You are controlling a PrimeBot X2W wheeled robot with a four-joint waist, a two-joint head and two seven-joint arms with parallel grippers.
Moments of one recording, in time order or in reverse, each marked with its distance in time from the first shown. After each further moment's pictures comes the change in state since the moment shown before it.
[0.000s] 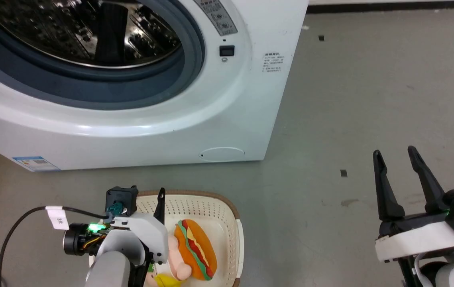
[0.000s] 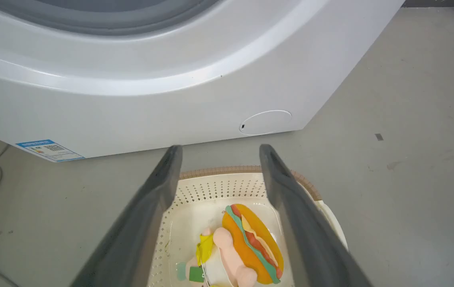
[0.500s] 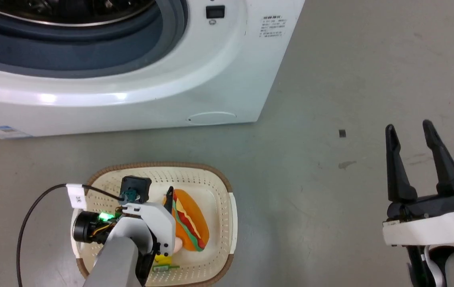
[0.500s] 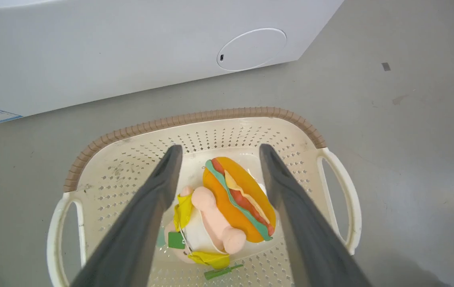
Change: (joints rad) left arm -0.108 0.007 -0.058 0.164 0.000 -0.009 0.038; right arm -0.052 0.000 -0.004 -0.065 0.023 0.000 -0.031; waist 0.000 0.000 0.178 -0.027
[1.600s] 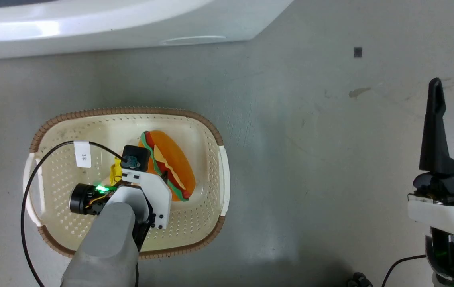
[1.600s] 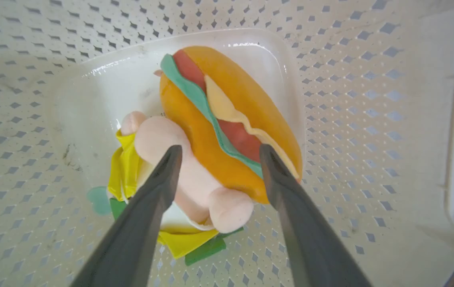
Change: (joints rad) left arm -0.271 0.034 -0.100 0.344 -0.059 0.001 0.025; right arm -0.095 0.000 -0.024 -0.137 0.066 0.000 -0.070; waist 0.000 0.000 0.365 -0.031
